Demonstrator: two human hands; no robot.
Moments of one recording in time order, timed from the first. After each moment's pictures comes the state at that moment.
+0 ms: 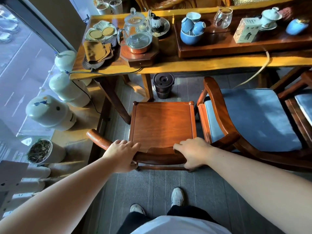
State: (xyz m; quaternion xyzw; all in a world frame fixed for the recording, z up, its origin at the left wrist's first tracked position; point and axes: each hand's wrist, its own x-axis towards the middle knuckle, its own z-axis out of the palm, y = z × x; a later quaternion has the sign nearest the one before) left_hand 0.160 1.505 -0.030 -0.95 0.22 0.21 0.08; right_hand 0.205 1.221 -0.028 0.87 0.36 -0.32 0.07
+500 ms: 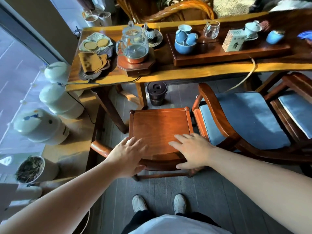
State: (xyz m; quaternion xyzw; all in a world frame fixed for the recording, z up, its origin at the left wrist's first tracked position) left_hand 0.176 1.526 -0.003 -0.93 0.34 0.10 0.09; right_hand 0.201 1.255 0.007 0.91 0.34 -0.22 0.07
